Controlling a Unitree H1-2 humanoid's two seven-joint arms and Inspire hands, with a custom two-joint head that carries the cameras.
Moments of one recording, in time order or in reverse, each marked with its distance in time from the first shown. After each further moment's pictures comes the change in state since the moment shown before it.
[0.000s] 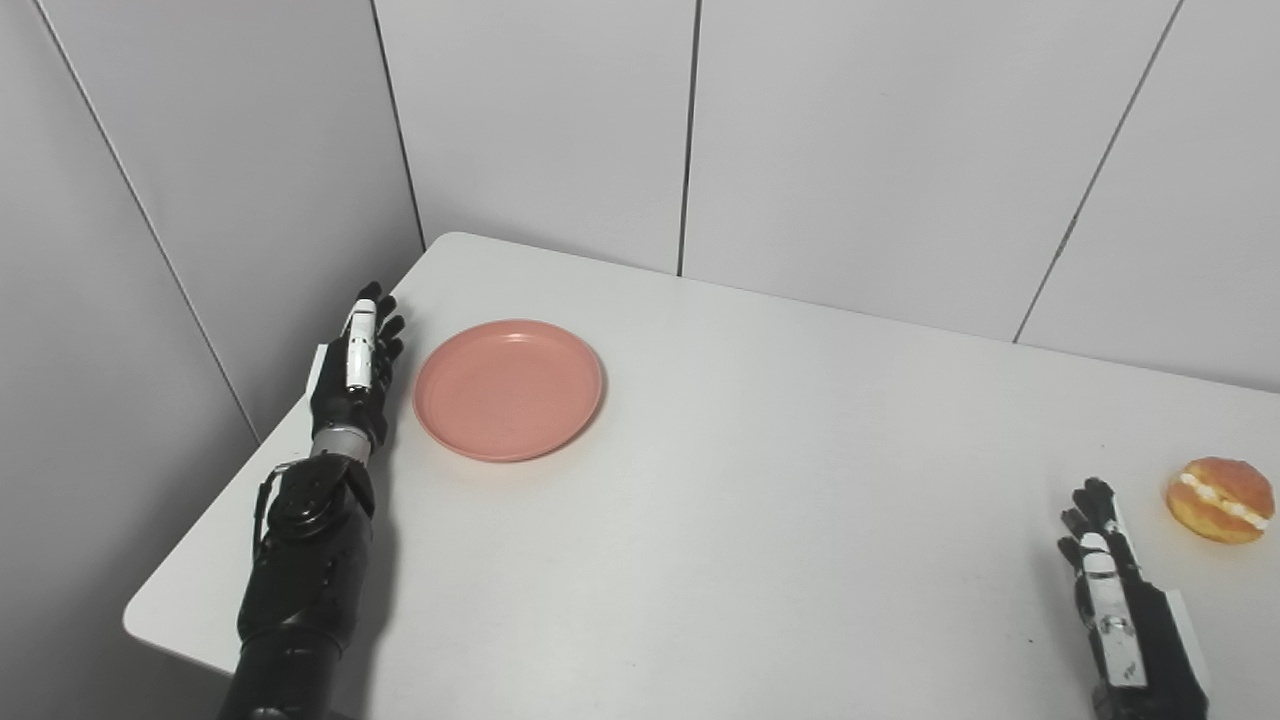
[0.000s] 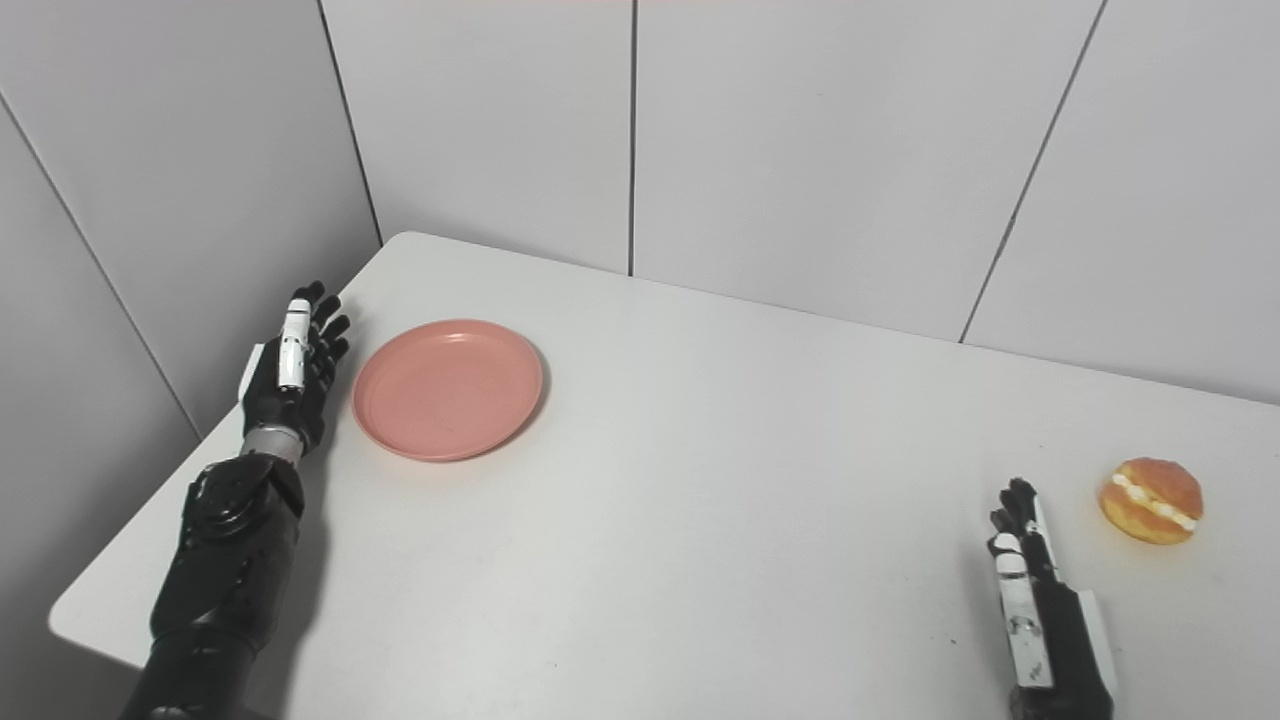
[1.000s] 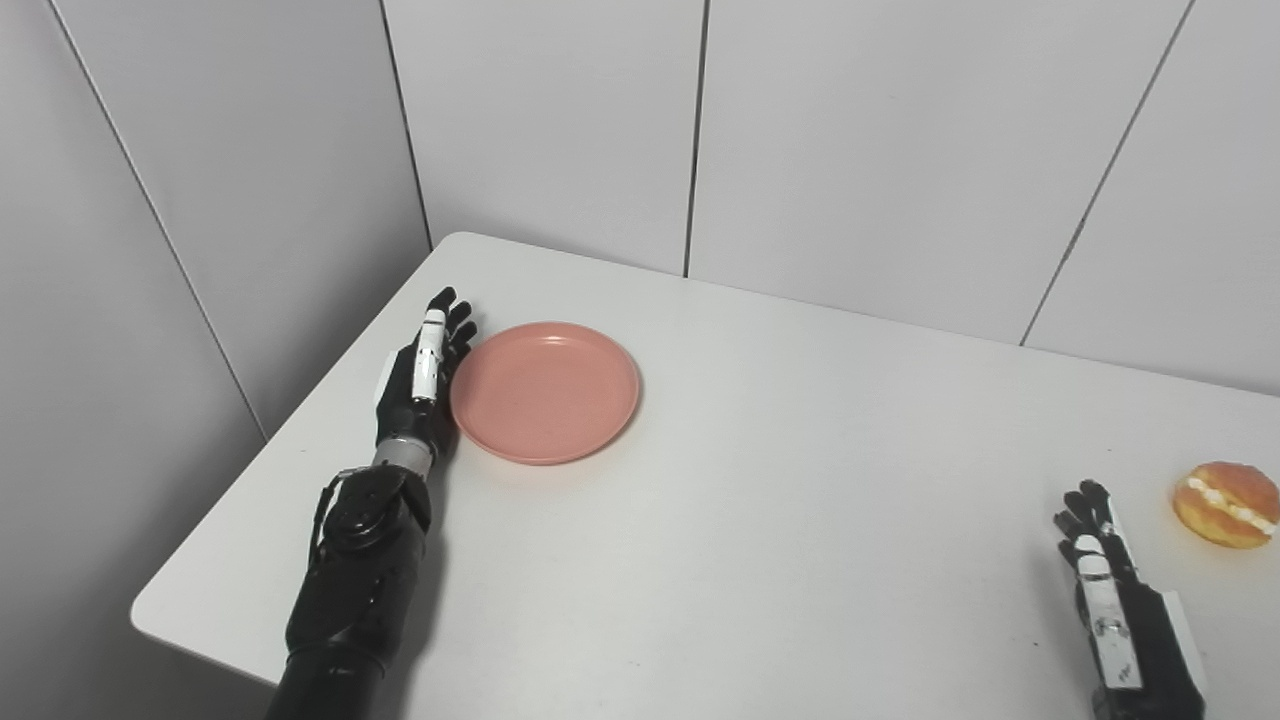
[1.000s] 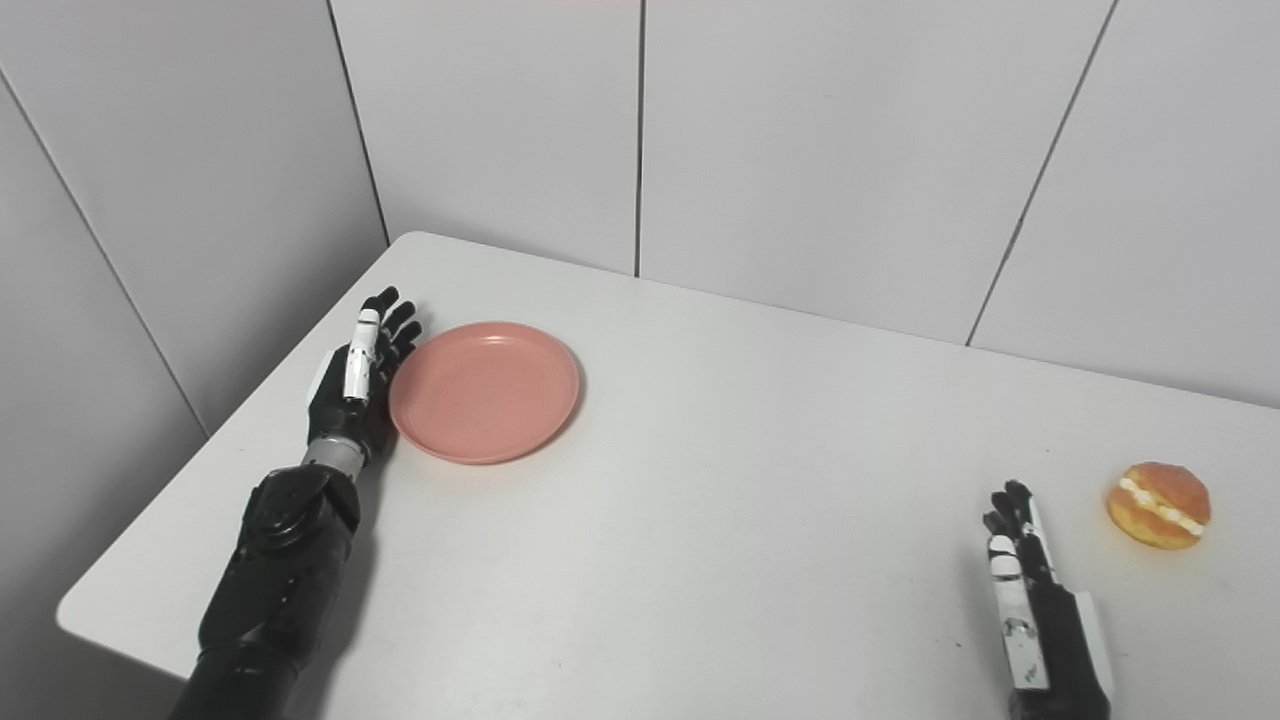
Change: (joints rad) left arm 0.015 -0.070 -0.110 -0.085 -0.037 0.053 -0.011; right arm 0.004 0.001 0.007 -0.005 -0.043 0.000 -0.012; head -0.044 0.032
